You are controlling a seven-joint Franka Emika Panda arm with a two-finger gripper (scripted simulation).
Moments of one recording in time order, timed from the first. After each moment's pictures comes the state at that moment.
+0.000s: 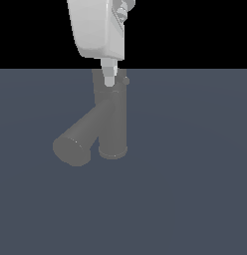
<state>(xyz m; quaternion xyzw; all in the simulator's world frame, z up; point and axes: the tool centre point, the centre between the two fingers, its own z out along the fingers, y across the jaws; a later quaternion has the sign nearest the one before) -0.132 0.025 0.270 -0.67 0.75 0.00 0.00</state>
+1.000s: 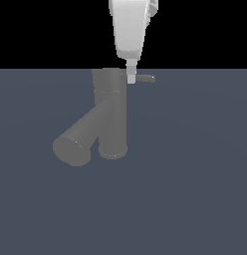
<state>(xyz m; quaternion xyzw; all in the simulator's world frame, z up) -0.097 -0.018 0.270 -0.67 0.74 0.00 0.00</state>
